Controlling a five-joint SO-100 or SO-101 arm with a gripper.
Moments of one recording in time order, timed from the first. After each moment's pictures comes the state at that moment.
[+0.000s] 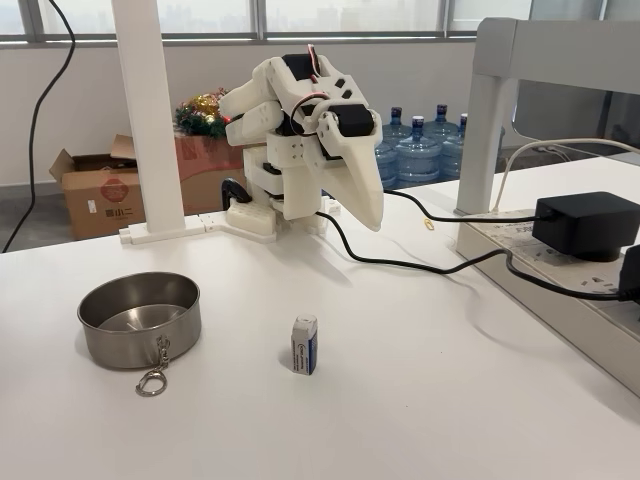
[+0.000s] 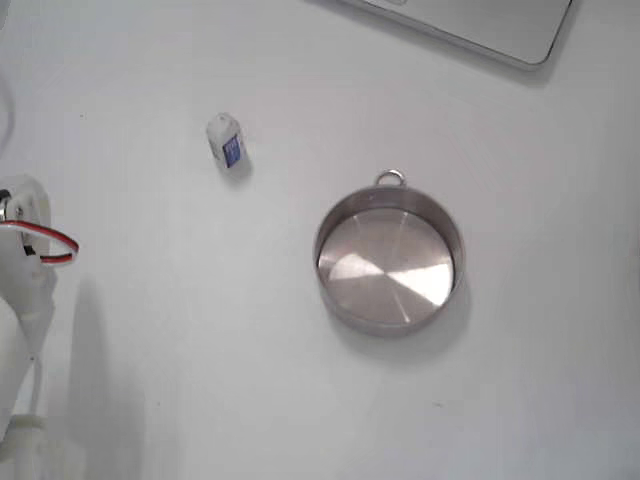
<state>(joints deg) -8.4 200.1 181.4 60.4 -3.8</state>
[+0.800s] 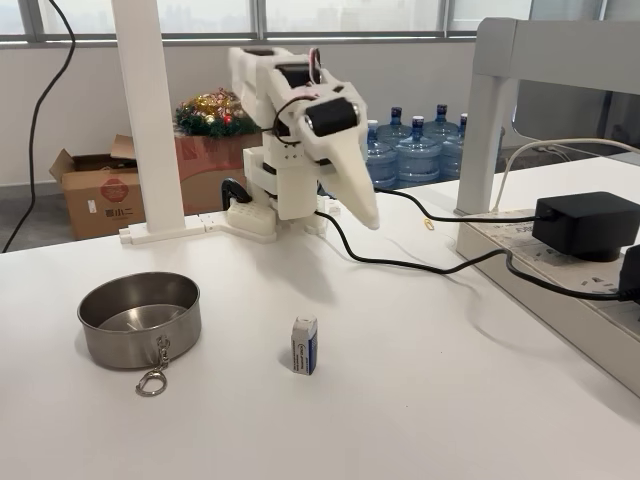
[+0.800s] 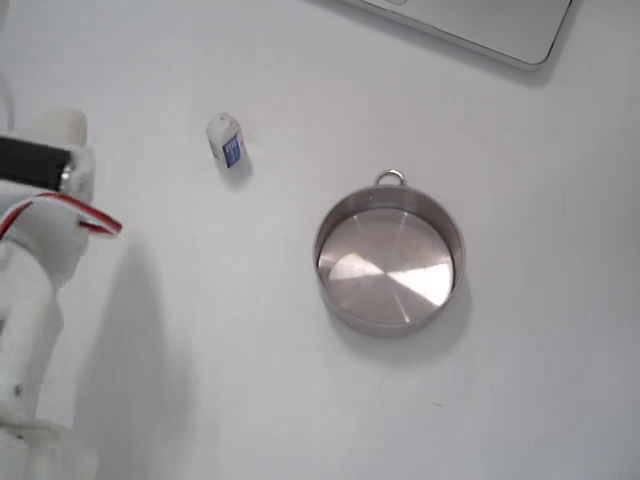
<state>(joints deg) 0.4 170.1 181.6 16.4 20.9</state>
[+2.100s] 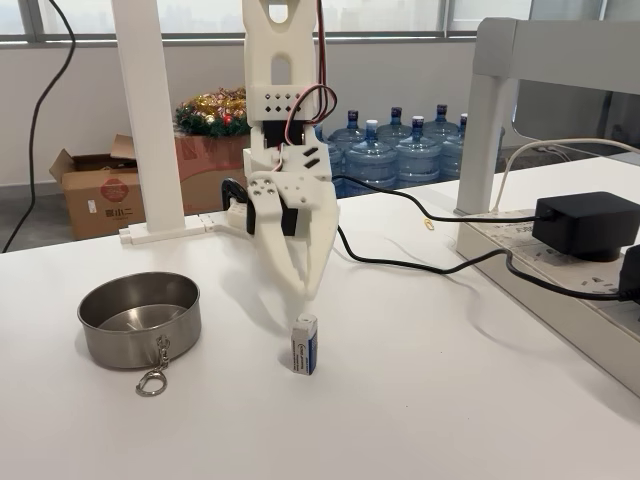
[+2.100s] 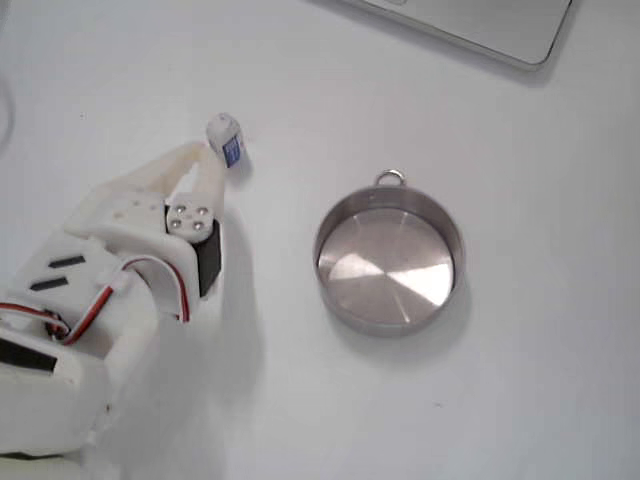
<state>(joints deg) 15.5 101.2 181.1 -48.2 84.1</state>
